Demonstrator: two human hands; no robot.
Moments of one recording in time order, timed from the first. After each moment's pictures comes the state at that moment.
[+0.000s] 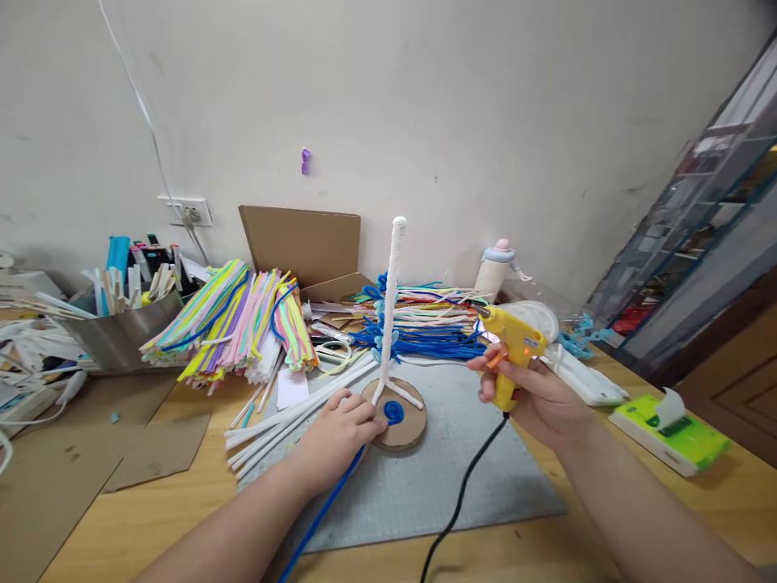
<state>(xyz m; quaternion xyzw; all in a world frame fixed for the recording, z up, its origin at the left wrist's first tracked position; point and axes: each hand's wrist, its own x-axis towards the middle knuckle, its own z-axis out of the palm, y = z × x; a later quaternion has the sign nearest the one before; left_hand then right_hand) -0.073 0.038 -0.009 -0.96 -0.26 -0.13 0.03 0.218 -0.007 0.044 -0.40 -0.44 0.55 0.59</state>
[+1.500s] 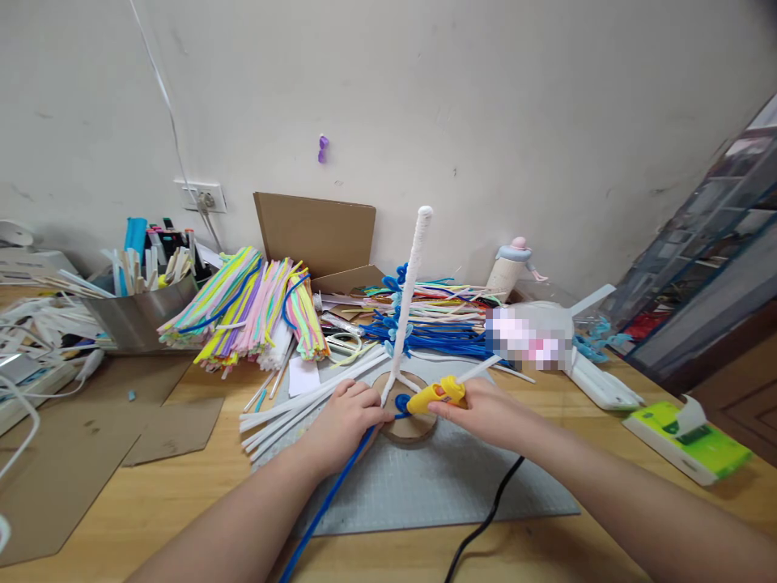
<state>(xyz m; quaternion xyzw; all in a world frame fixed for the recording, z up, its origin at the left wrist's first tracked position) -0.081 0.043 -0.019 -0.94 -0.28 -0.18 -0.04 0.168 0.010 0.024 -0.65 -0.71 0.22 0.11</state>
